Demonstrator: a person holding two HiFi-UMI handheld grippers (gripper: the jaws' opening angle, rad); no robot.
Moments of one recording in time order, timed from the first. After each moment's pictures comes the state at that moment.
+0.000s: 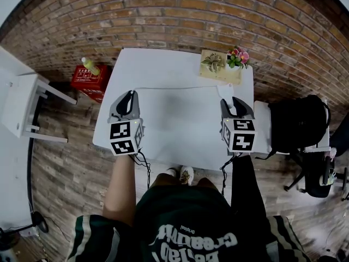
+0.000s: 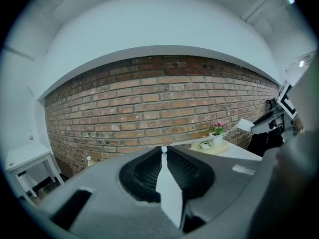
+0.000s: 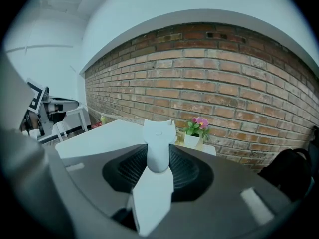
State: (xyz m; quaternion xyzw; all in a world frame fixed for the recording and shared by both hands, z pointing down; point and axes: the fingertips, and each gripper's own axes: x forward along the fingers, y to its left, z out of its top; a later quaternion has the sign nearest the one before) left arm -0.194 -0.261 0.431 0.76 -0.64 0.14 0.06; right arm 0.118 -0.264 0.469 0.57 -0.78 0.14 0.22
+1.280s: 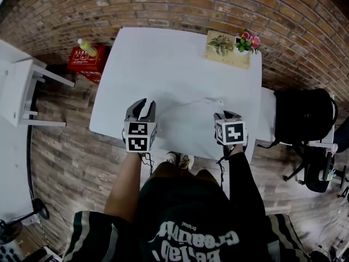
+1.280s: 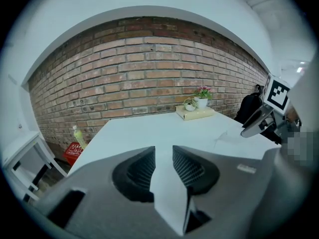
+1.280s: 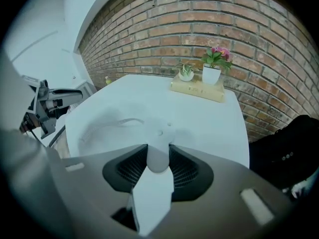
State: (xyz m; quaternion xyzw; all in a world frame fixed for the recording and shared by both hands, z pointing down) left arm -0.162 -0.222 0.575 0.77 -0.57 0.25 0.16; right arm 0.103 -0.204 0.632 0.48 -0.73 0.30 0.38
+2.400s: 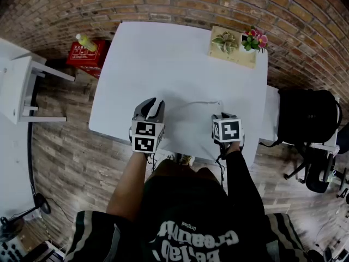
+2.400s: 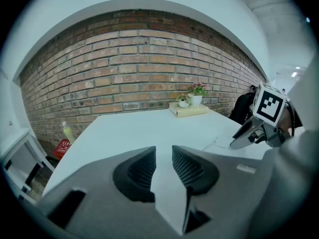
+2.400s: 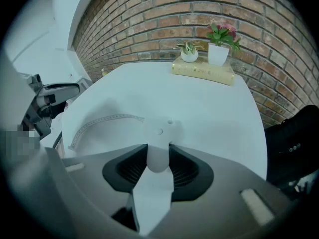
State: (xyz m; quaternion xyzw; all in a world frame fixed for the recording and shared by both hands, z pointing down) left arm -0.135 -0.231 0.598 0.78 -0.54 0.25 0.18; right arm 0.092 -0.203 0.681 0.46 -0.71 0.35 0.41
